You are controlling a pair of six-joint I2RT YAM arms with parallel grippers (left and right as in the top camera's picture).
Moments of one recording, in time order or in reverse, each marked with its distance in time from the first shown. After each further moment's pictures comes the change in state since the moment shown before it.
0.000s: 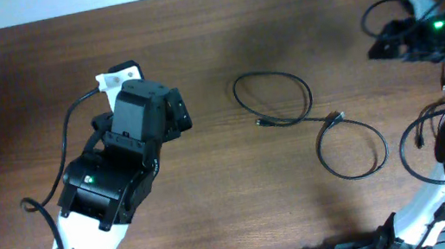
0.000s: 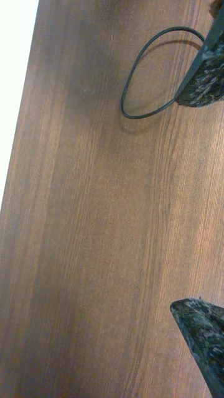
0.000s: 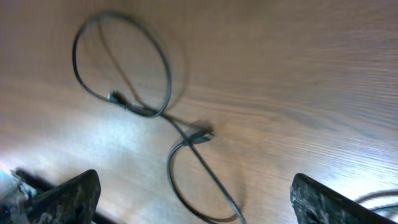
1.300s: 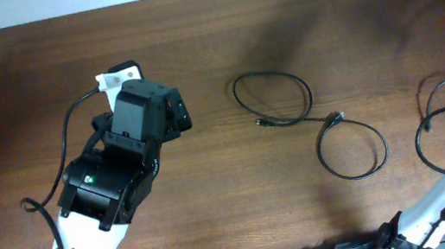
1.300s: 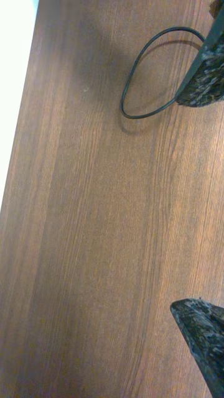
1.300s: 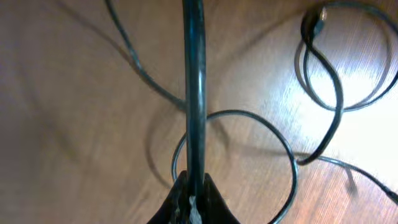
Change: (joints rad) left arm 0.000 0.000 0.000 0.001 0.000 0.000; right arm -0.207 0.038 0.120 0.212 0.748 1.001
